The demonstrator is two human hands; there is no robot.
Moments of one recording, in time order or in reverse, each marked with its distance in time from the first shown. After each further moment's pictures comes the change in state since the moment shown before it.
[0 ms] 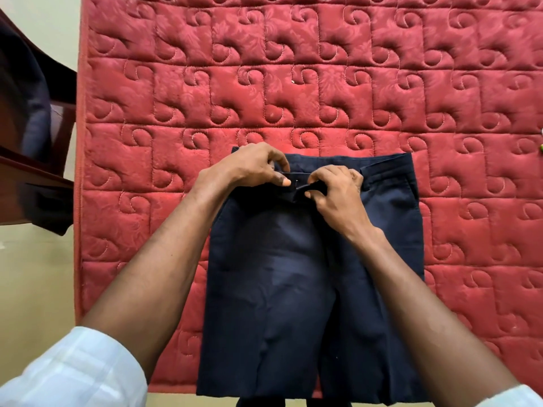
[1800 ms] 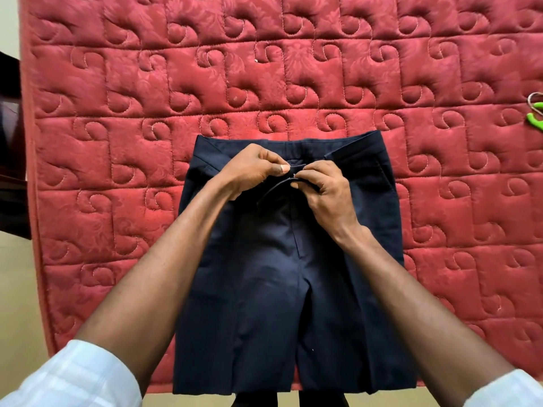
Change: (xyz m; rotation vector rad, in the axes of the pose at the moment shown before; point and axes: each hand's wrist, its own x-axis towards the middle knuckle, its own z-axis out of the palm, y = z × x) left_hand 0.023 0.032 0.069 -0.611 0.043 -0.121; right_hand -0.026 0.047 0.004 0.277 0.219 -0.040
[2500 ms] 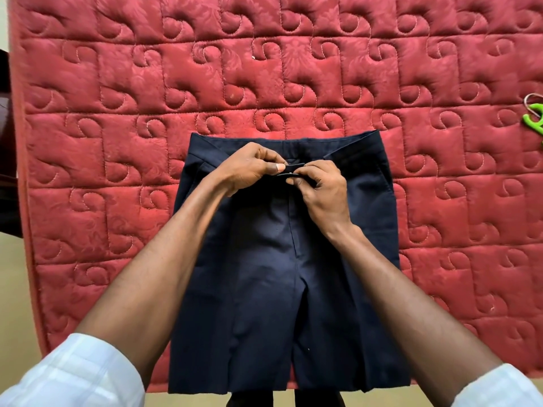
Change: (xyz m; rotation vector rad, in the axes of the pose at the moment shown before) left_hand 0.003 0.001 -0.002 0.057 -0.080 0.085; right_hand 0.004 -0.003 0.005 -0.007 0.052 0.126
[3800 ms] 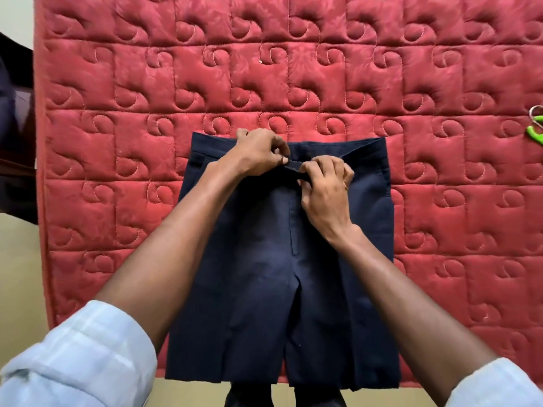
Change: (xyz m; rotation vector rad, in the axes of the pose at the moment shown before) left_hand 0.029 0.020 -0.004 0.748 0.214 0.028; right_hand 0.002 0.004 -0.009 -0.425 0.022 -0.222
